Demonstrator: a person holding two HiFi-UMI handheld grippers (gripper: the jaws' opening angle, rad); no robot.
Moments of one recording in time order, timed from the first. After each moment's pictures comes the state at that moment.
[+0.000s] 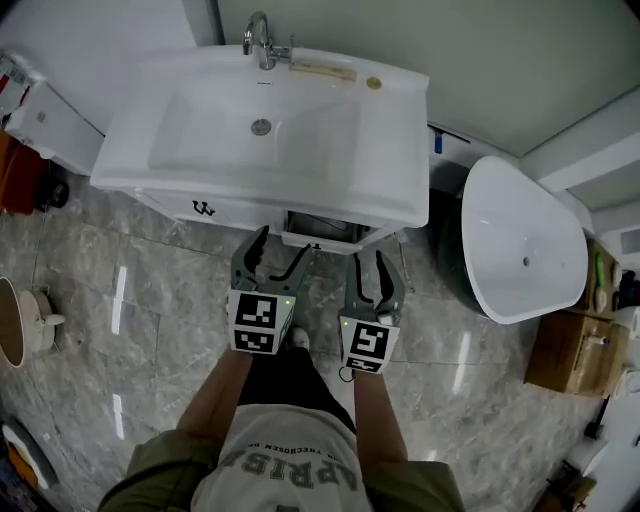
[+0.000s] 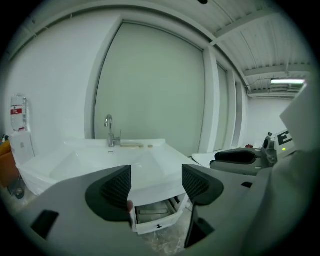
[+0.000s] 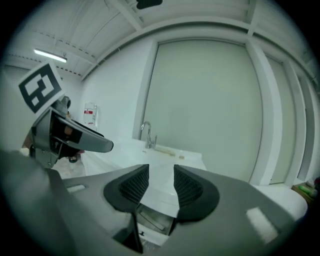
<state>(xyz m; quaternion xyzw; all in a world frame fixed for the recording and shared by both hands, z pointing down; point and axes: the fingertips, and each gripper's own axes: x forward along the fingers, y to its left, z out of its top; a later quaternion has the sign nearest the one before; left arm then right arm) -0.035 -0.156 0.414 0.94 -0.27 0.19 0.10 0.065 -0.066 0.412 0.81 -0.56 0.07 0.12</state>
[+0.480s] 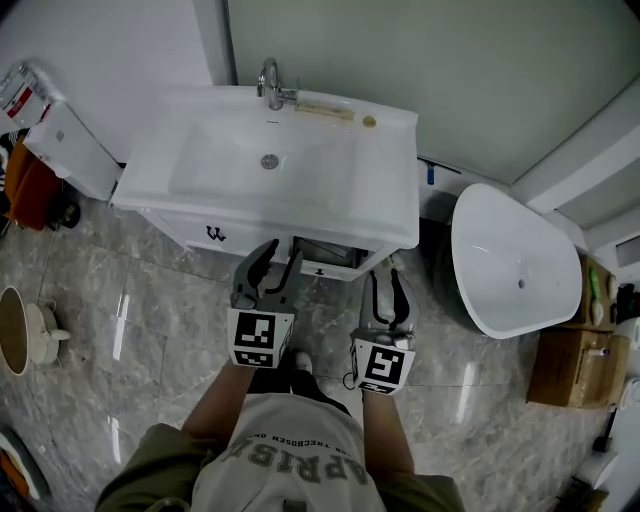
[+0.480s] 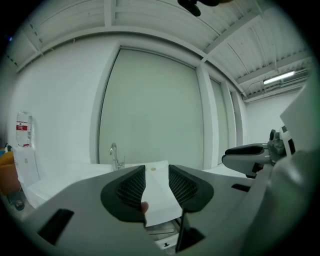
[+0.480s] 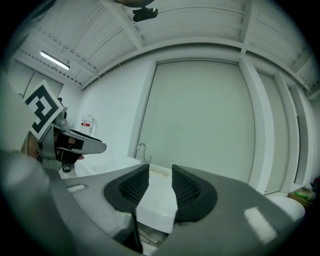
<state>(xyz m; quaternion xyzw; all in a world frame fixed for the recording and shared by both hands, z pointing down) -0.057 -0.151 0.317 0.95 -0.29 0.10 0.04 0.059 -0.034 0.310 0.83 -0.55 0.00 0.08</state>
